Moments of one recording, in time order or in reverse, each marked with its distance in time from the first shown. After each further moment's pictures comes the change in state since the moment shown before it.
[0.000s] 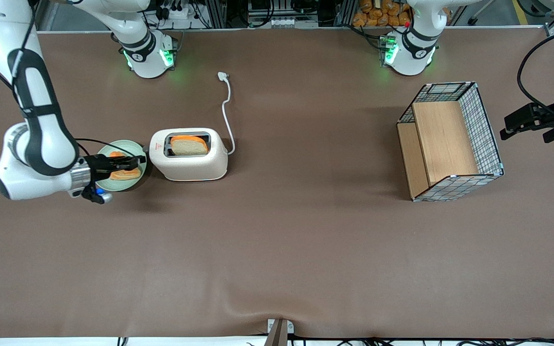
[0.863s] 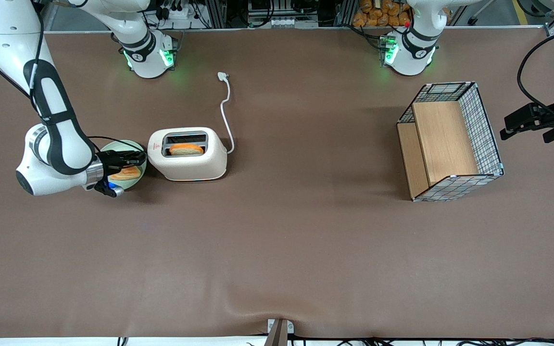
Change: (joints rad) arm 0.000 0.046 0.009 -0.135 0.019 0.072 -0.007
